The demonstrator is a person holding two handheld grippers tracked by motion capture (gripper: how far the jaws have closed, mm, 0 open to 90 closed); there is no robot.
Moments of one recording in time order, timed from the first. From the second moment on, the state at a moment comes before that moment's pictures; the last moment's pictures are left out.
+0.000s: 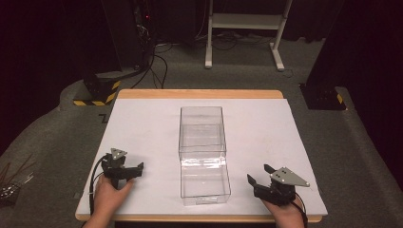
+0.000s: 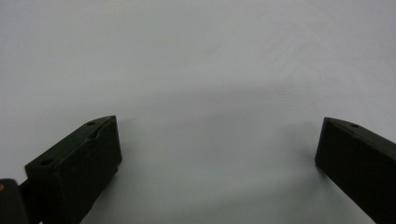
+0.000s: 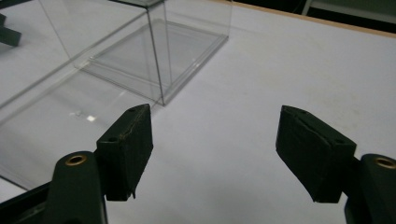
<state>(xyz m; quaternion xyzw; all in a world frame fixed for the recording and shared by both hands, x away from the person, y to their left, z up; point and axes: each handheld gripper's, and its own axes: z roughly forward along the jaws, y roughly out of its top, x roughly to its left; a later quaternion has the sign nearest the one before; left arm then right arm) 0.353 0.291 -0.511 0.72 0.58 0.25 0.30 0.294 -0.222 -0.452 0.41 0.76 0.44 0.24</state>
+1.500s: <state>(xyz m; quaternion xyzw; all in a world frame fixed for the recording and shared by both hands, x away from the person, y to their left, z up) 0.353 0.291 -0.511 0.72 0.58 0.25 0.30 0.255 -0.153 -0.453 0.32 0.81 0.46 0.19</state>
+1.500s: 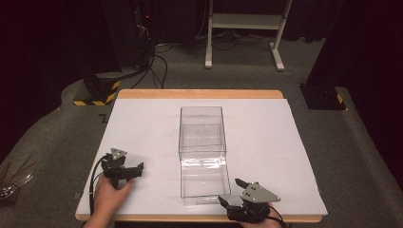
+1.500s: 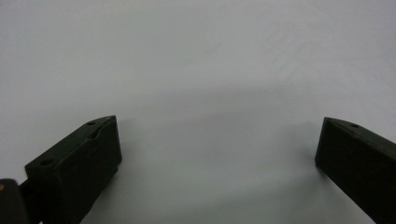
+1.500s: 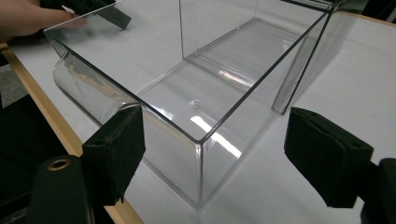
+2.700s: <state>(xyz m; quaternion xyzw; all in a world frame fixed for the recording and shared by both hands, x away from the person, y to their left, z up) 0.353 0.291 -0.511 0.72 0.58 0.25 0.30 0.272 -0.139 -0.451 0.32 0.81 0.46 0.19</state>
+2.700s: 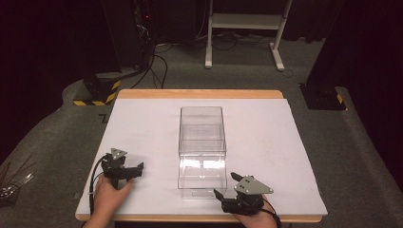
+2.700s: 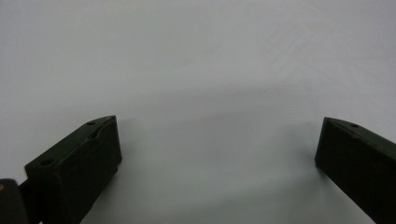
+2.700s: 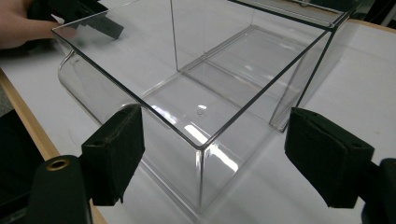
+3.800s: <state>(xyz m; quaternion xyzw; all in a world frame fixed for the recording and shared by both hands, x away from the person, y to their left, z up) 0.353 0.291 -0.511 0.72 0.58 0.25 0.30 0.299 -0.134 -0.451 0.34 0.80 0.45 0.19</state>
